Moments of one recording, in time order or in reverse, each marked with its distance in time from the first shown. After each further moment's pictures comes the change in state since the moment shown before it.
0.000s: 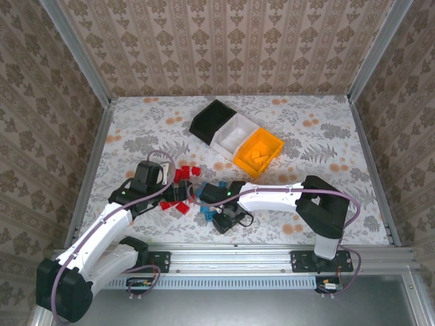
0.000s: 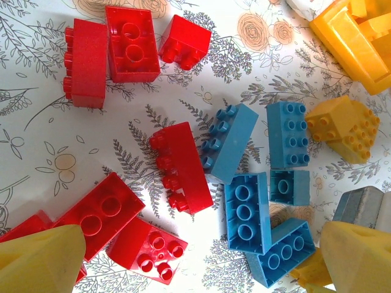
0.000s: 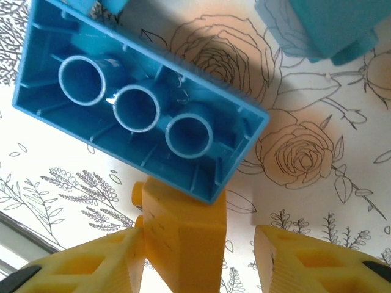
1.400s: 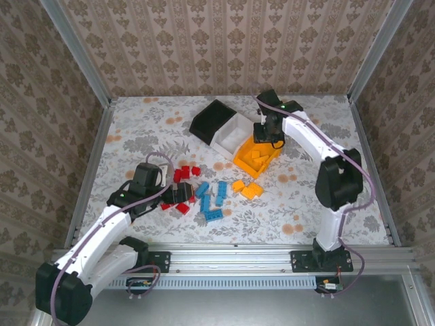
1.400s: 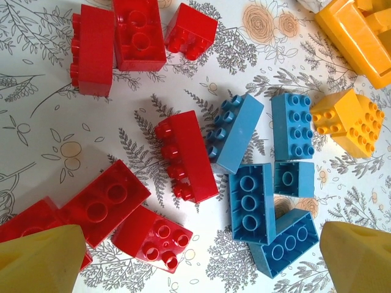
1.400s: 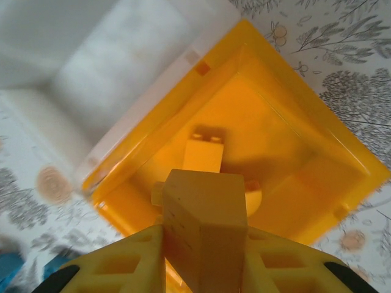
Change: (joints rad) left arm 0.006 -0.035 -0.015 -0.031 0.000 0.000; right arm -0.740 0.134 0.573 -0.222 0.037 -0.106
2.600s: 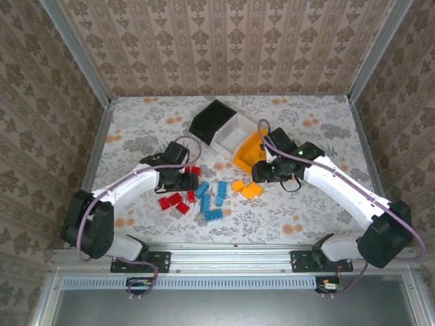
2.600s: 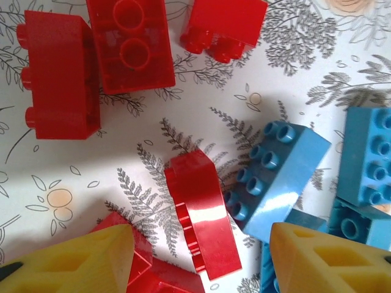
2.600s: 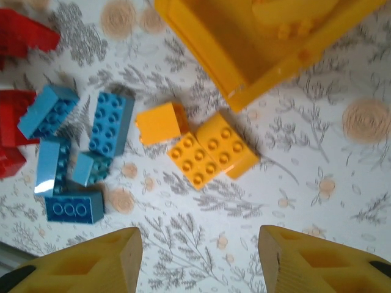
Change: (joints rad) left arm -0.106 0.576 0.318 -0.087 -0.148 0.005; right arm 0.213 -0.620 -0.579 0.040 -0.069 0.138
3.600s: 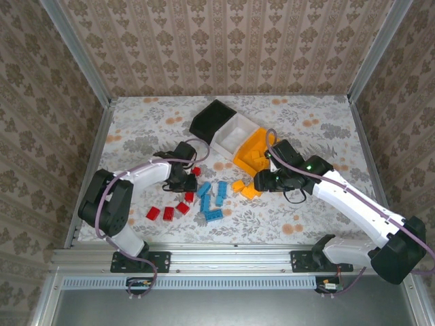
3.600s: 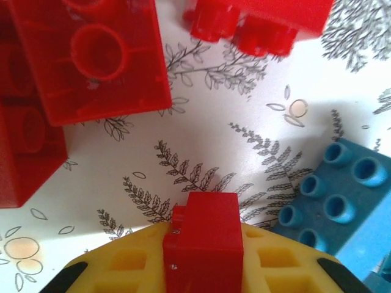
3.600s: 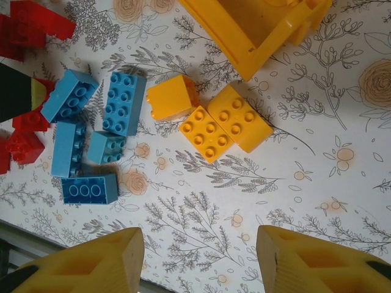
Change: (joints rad) left arm -0.006 0.193 0.068 0.003 0.001 0.026; right arm 0.049 -0.131 -0.108 0.036 0.000 0.093
